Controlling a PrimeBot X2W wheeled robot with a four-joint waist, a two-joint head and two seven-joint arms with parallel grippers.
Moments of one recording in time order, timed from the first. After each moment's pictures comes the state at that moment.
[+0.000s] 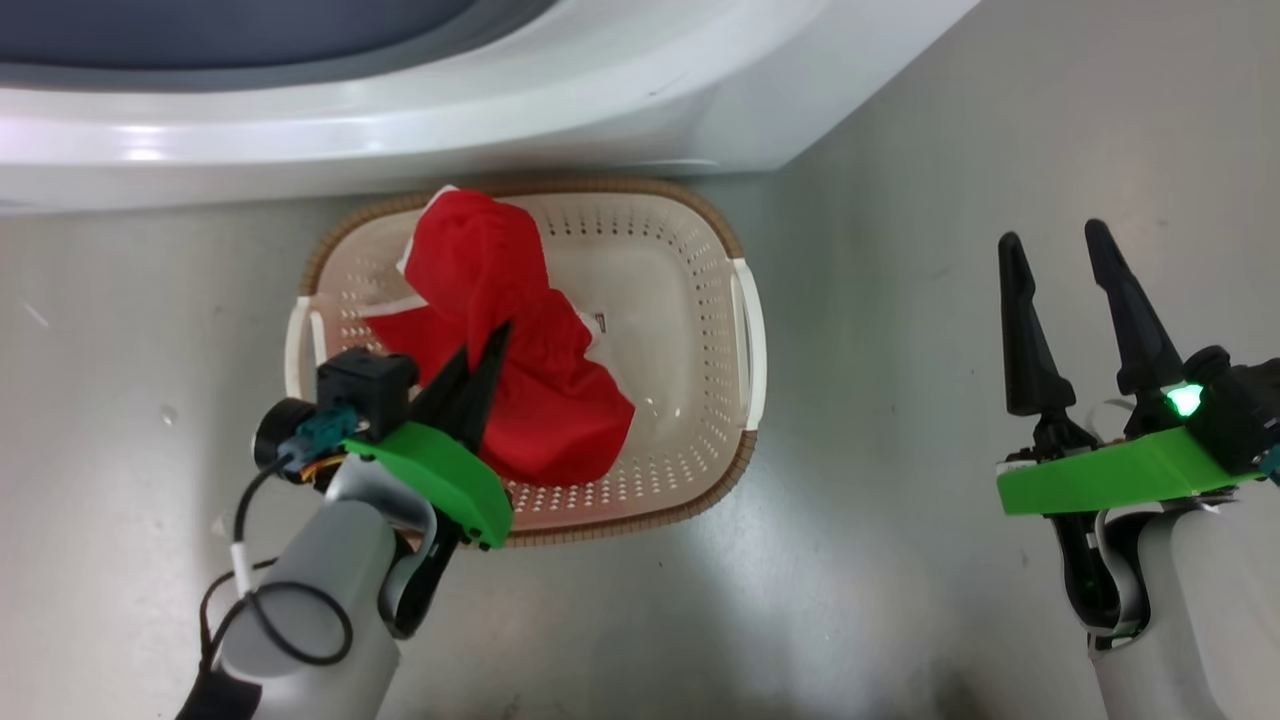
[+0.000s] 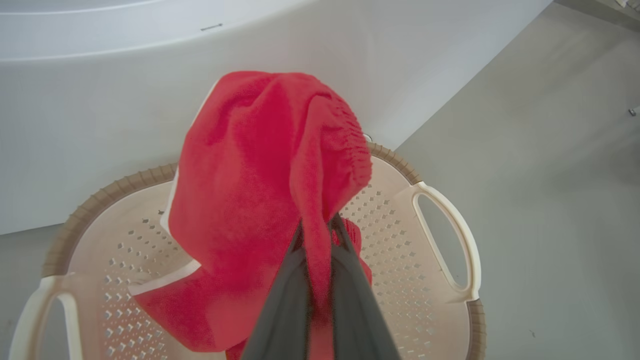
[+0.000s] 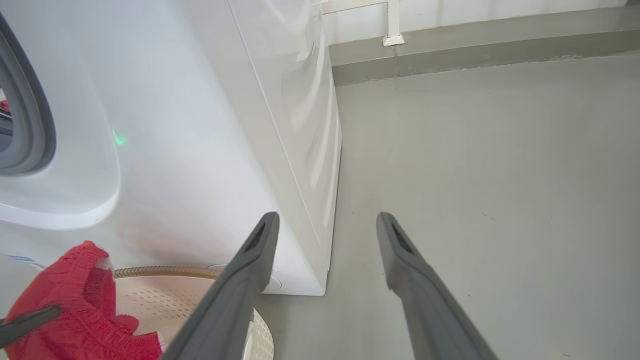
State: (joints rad) left arm -0.69 0.11 -0.46 0.71 -0.48 -0.13 -0.26; right arm -0.31 -0.05 -0.03 0.15 0.30 0.12 -0.26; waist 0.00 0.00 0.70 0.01
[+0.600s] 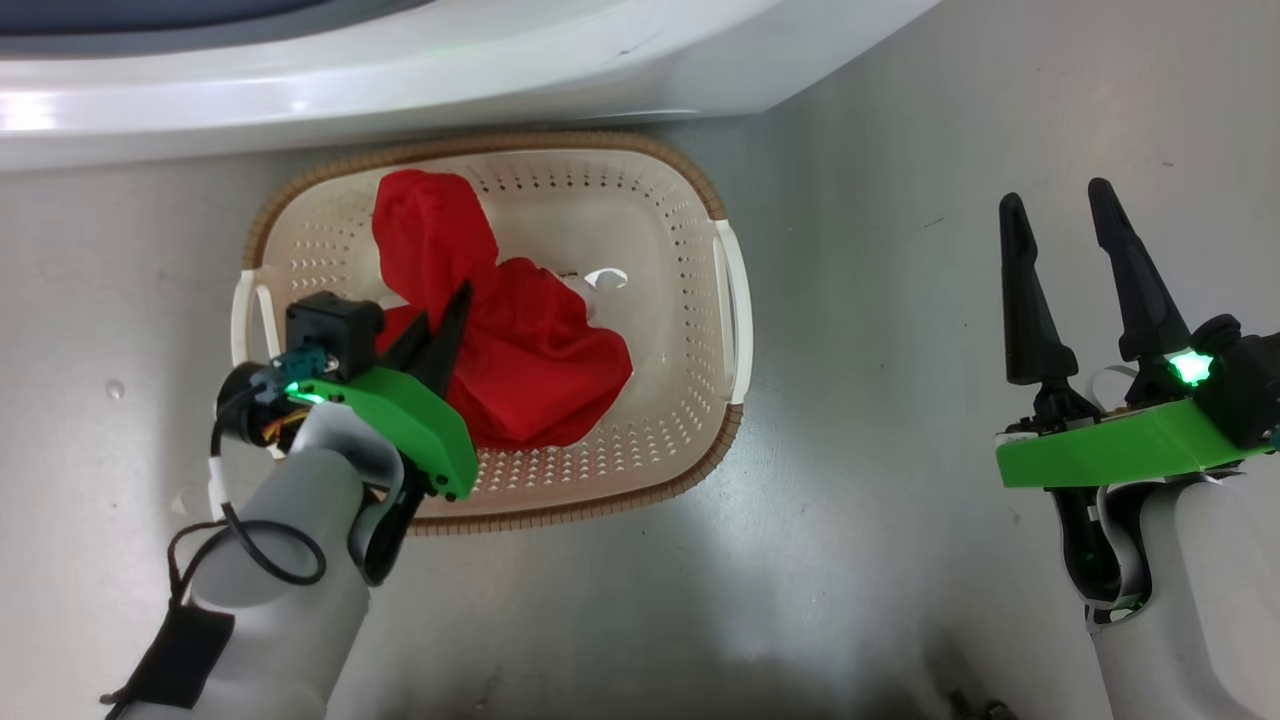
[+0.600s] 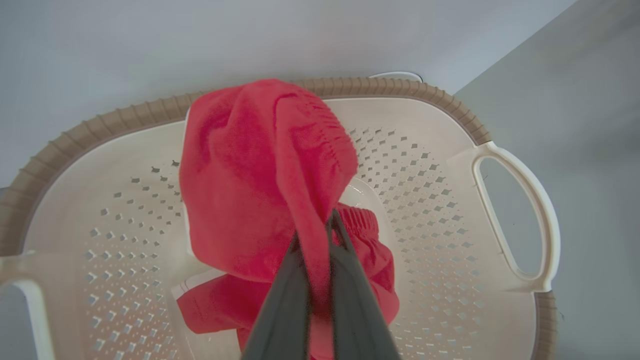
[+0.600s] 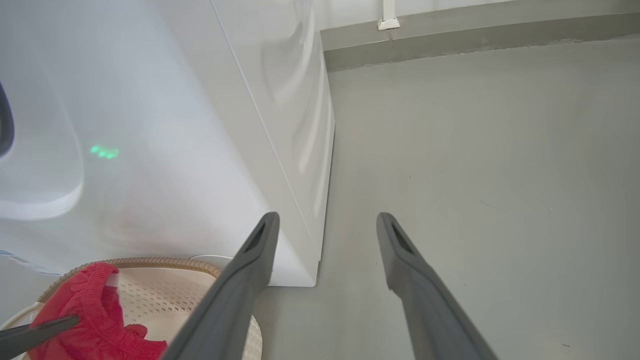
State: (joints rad) left arm -0.85 0.13 -0.55 0.92 -0.58 -0.13 -0.26; right arm -0.36 -0.05 -0.03 0.13 0.30 0.12 -0.26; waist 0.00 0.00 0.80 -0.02
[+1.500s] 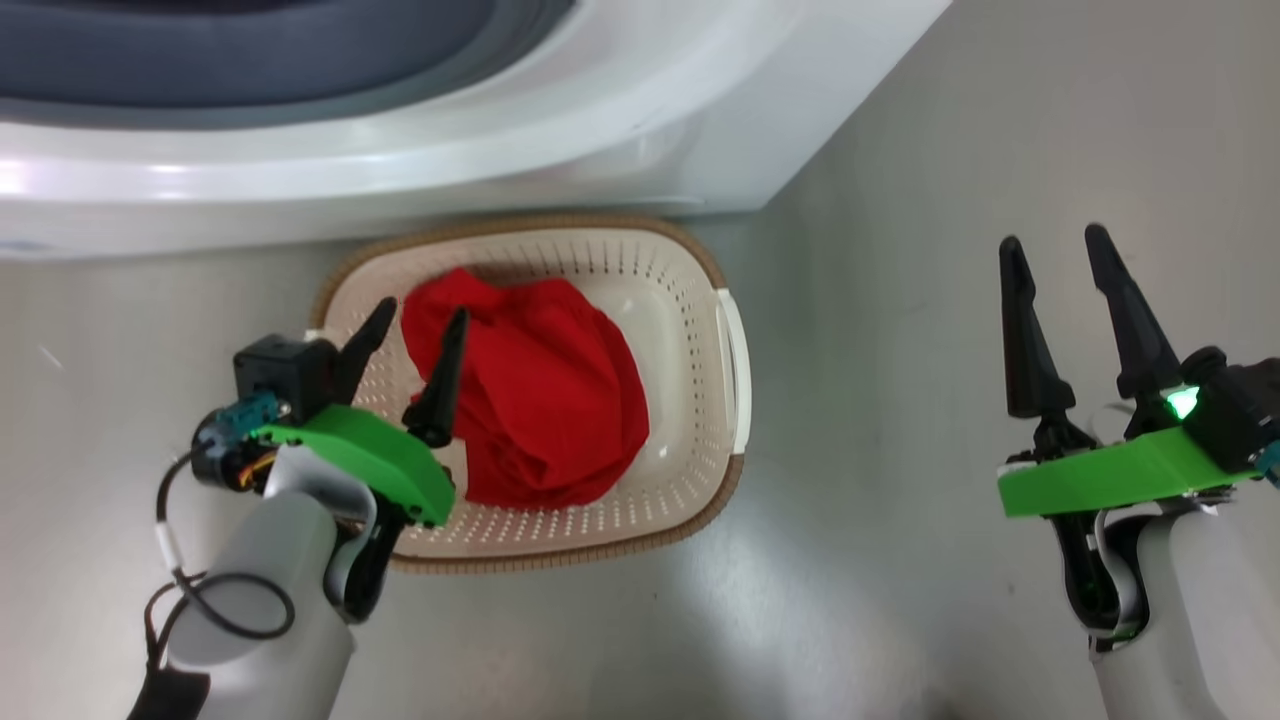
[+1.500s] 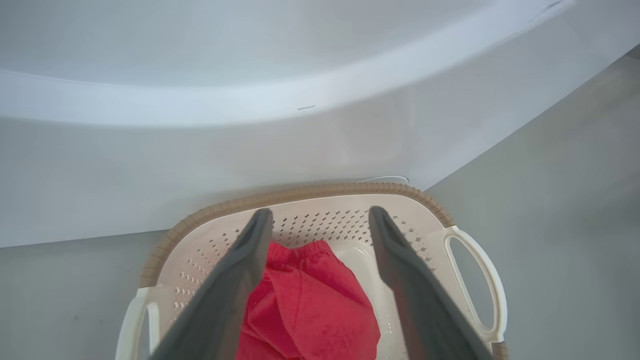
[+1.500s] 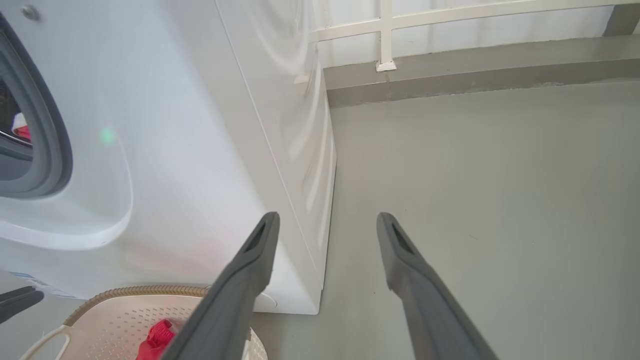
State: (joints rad) left arm -0.72 0.14 -0.39 0.81 -0.54 -0.13 -0.26; right arm -0.32 -0.05 -0.04 0.17 0.30 0.12 -0.26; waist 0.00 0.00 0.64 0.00
